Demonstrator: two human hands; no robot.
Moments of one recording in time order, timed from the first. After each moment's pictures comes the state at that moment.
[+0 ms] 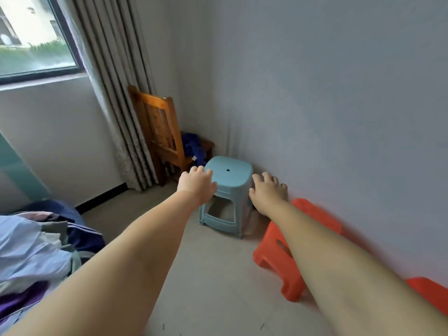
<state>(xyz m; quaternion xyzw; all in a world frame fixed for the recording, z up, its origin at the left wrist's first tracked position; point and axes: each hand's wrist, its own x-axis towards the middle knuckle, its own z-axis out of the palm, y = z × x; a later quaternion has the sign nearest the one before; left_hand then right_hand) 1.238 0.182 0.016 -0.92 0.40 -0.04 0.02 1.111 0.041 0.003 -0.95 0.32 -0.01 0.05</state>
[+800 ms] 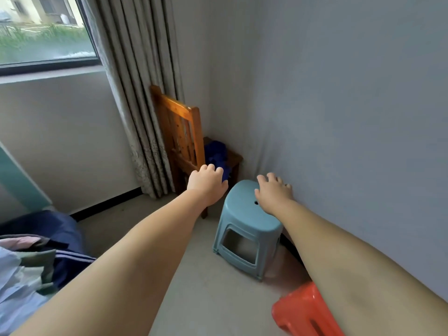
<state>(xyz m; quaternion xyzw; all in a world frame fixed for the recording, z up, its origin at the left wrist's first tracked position) 1.506 0.061 -0.003 -0.94 0.33 -0.03 -0.02 1.417 -0.097 -0.020 -0.97 0.23 0.05 0.01</state>
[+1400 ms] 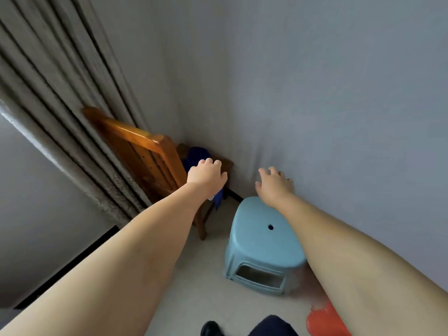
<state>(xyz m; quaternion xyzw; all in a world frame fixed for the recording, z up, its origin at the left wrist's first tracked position) 1.801 -0.084 -0.051 -0.91 0.41 0.04 -0.03 1.668 -0.206 -0.072 -0.93 0.36 0.06 0.10</state>
